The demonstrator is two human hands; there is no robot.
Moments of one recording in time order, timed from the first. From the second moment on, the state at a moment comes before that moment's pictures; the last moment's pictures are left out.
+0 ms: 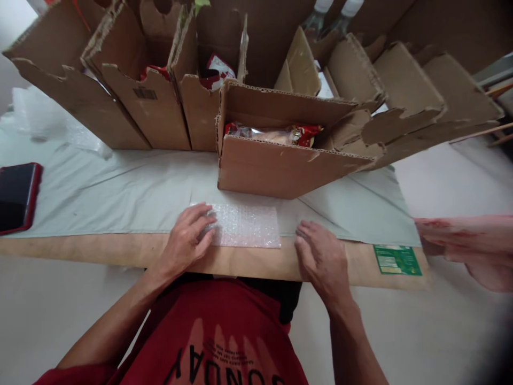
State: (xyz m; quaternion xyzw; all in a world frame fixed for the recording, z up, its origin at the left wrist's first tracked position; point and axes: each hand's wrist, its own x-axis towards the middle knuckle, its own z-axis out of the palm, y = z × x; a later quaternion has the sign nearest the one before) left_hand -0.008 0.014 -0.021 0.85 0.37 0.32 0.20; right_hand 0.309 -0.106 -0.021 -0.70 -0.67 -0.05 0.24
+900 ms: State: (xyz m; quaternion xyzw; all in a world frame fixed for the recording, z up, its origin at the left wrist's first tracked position) left_hand -0.045 0.095 0.022 0.78 0.50 0.25 0.28; right_hand 0.220 -0.066 -0.005 -0.65 -0.69 0.10 0.29
